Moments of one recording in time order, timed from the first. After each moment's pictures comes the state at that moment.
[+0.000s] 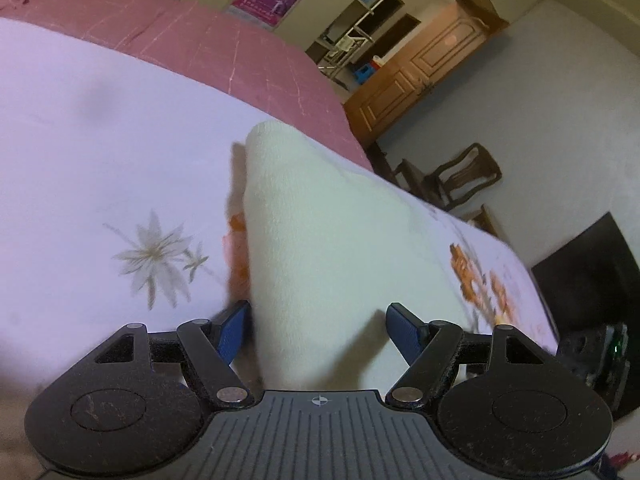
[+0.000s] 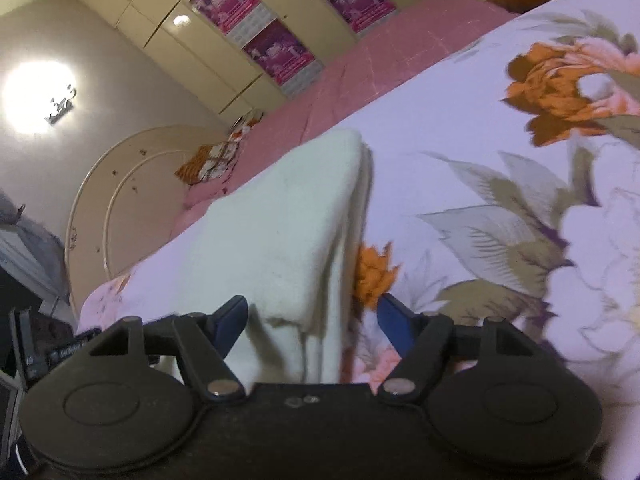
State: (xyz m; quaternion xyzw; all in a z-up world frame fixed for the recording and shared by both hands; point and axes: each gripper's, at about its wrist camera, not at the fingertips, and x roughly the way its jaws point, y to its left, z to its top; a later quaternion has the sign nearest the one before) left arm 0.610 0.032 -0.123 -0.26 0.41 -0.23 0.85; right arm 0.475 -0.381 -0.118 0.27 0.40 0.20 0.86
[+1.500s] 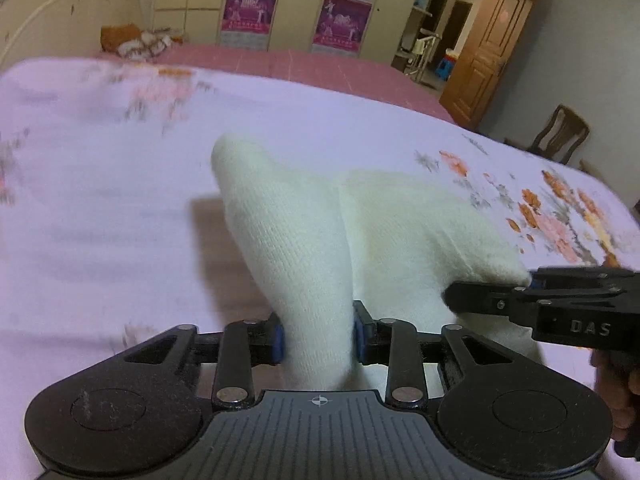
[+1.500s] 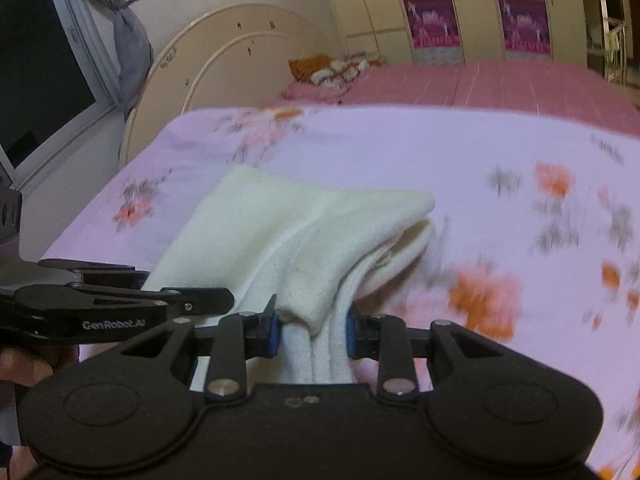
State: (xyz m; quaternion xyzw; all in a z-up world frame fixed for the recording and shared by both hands) left arm 0.367 0.245 -0.081 -0.10 0.40 -0.08 0.91; right arm 0.310 -0.073 -0.053 0.04 0.41 0.29 0.86
